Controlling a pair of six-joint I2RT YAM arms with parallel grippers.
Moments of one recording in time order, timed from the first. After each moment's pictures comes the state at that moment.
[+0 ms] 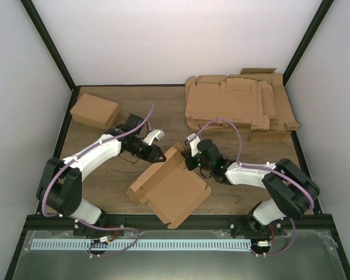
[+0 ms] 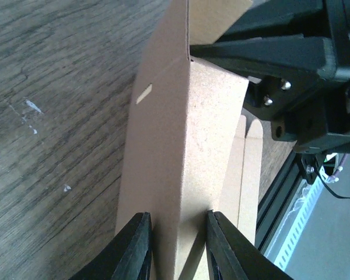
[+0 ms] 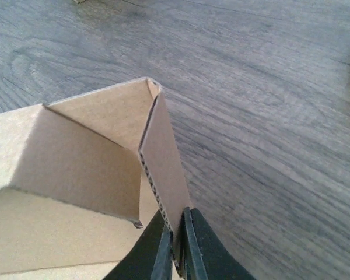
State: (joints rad) left arm -0.48 1.51 1.02 -0.67 0.68 -0.08; right arm 0.76 1.48 0.57 0.37 -0.06 0.20
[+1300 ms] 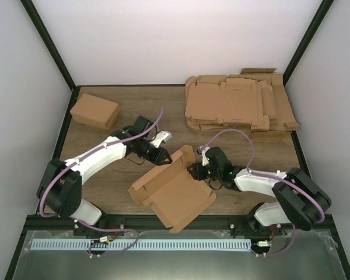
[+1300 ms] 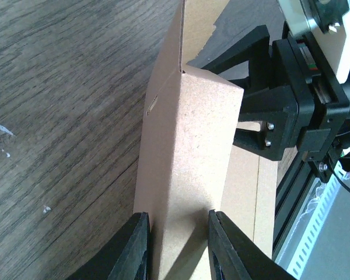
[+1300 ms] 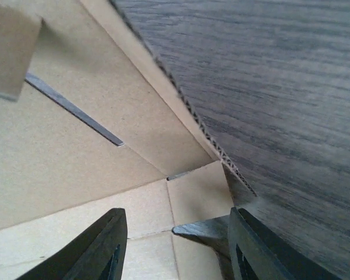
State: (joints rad) left arm -0.59 1.51 1.04 -0.64 0.59 -0.10; right arm 0.70 1.35 0.43 0.18 -0.15 0.44
